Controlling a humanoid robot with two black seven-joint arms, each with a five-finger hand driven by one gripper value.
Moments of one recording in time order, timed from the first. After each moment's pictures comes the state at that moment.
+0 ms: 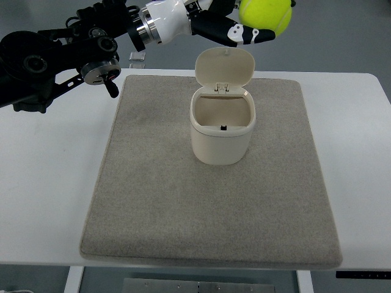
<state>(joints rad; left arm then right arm) -1.44 0.39 -0.08 -1.13 0.45 -0.19 -0.60 0.03 0.00 -0.05 0.21 0.04 -0.12 0.04</state>
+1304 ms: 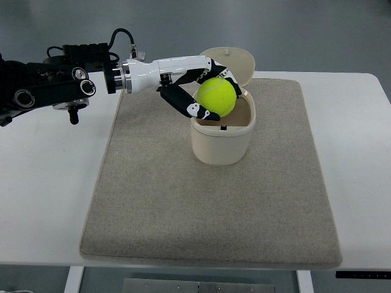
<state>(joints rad) -1.45 0.48 0.25 -1.13 0.57 -0.21 -0.60 0.03 0.00 -0.05 0.21 0.04 -0.12 0.04</state>
